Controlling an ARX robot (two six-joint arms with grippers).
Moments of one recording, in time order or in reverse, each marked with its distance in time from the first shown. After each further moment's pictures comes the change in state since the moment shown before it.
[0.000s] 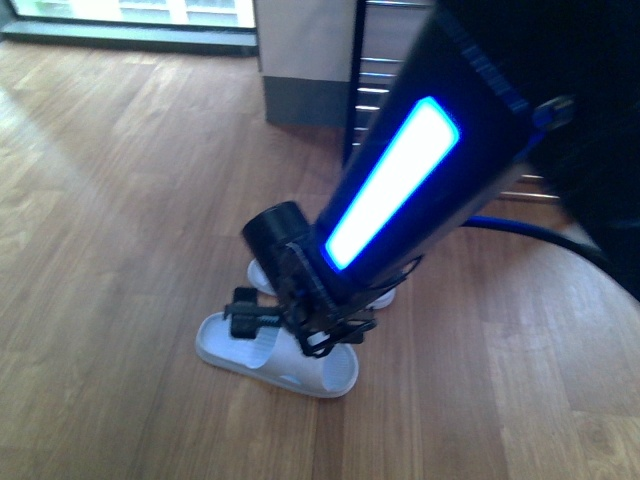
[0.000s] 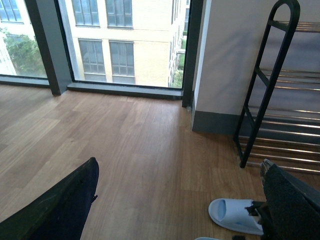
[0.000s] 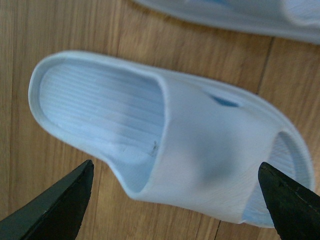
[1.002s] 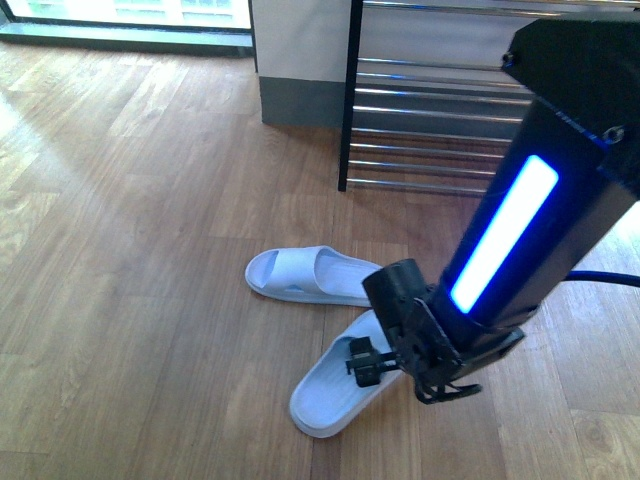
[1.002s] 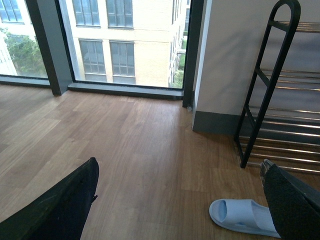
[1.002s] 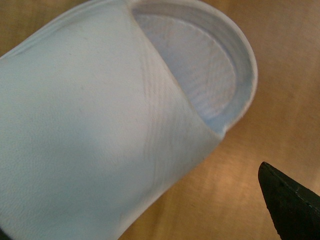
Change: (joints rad) left arm 0.000 0.000 0.000 0.000 0.000 0.000; right arm -0.262 0.008 -0.344 0.319 0.233 -0.313
